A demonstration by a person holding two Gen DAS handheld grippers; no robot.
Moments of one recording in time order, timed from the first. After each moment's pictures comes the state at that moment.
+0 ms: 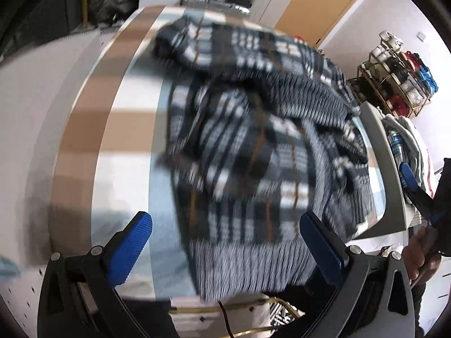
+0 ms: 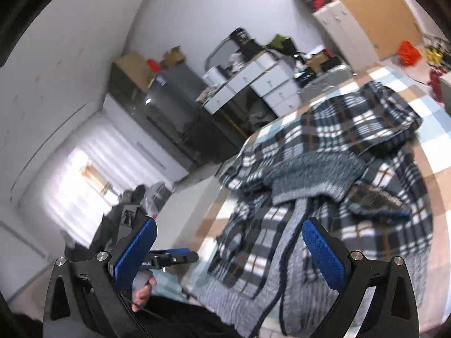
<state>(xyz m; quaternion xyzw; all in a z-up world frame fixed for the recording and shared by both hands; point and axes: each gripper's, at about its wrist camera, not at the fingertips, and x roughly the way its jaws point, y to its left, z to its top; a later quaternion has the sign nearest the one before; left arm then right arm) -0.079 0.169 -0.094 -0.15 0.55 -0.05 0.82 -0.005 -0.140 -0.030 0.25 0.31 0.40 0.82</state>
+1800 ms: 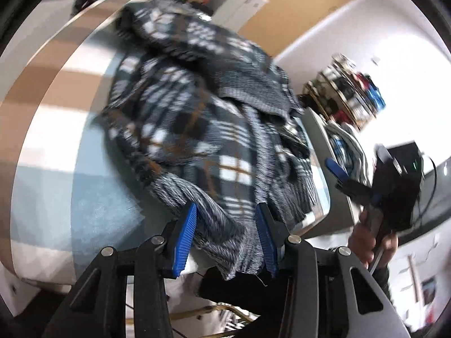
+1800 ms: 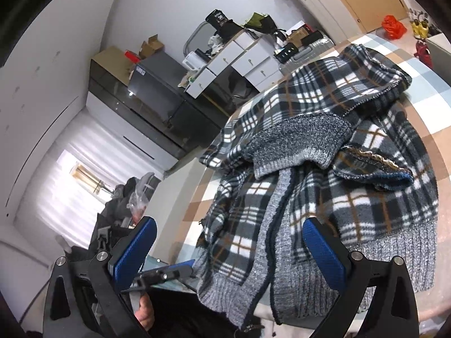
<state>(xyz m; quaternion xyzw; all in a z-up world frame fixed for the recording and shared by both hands) -0.111 0.153 -0.113 -0.27 0.48 -0.17 0.82 0.005 -0.143 -0.068 0.27 0.37 0.37 0.81</state>
